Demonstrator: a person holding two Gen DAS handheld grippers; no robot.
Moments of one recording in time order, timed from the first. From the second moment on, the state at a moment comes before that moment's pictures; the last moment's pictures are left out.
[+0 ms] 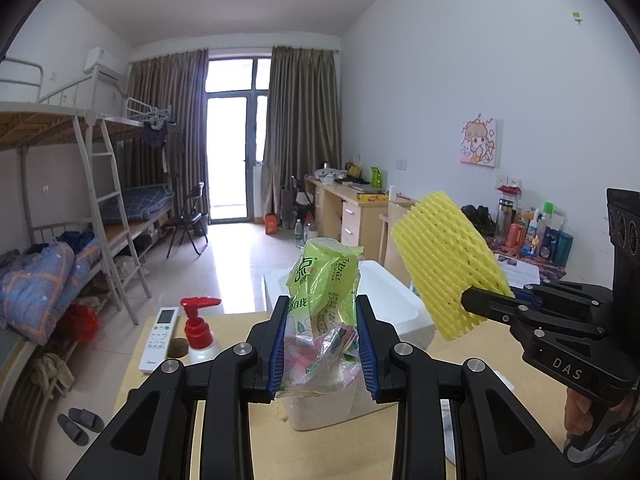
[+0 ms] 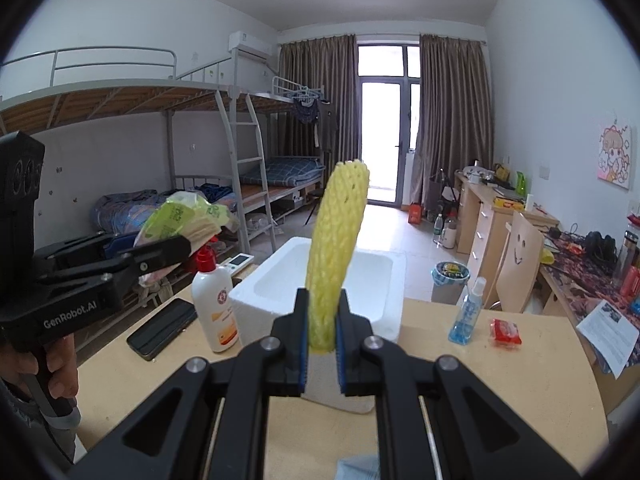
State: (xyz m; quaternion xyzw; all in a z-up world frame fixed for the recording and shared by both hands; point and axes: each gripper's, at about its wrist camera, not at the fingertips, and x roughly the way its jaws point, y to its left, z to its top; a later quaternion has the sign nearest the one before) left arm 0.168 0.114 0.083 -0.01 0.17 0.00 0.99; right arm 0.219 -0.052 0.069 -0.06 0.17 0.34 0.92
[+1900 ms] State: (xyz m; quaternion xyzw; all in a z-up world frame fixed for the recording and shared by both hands) left arm 0.257 0.103 0.084 -0.01 0.22 -0.01 0.98; right arm 0.283 -0.050 0.071 -0.06 0.21 0.33 0.92
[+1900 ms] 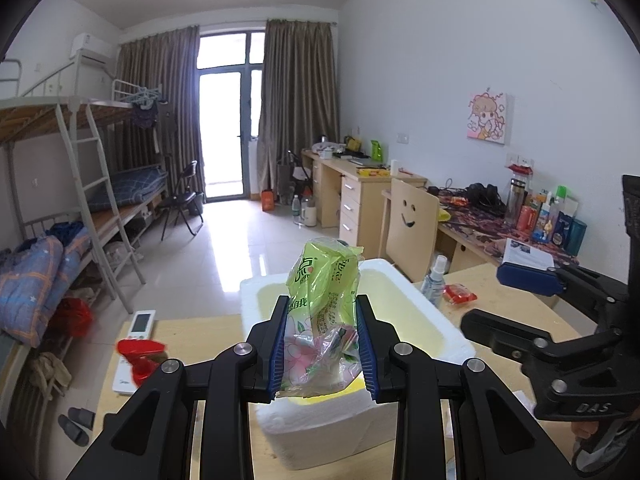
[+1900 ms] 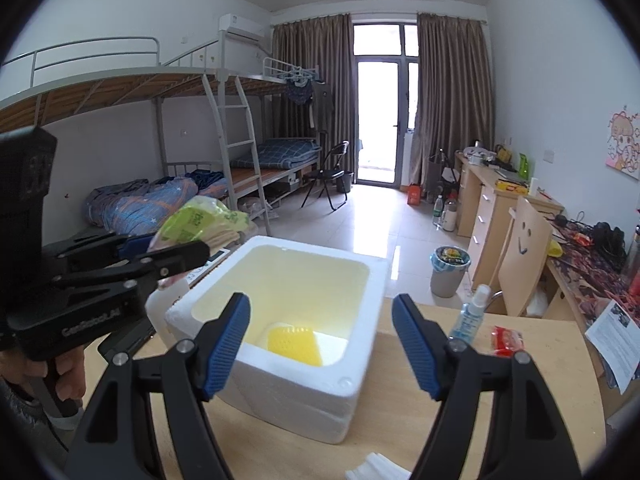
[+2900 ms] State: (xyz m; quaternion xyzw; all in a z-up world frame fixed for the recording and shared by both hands) left arm 0.276 0.082 0.081 -0.02 0.23 0.00 0.97; right arm 0.266 -0.110 0.069 -0.03 0.19 0.28 0.94
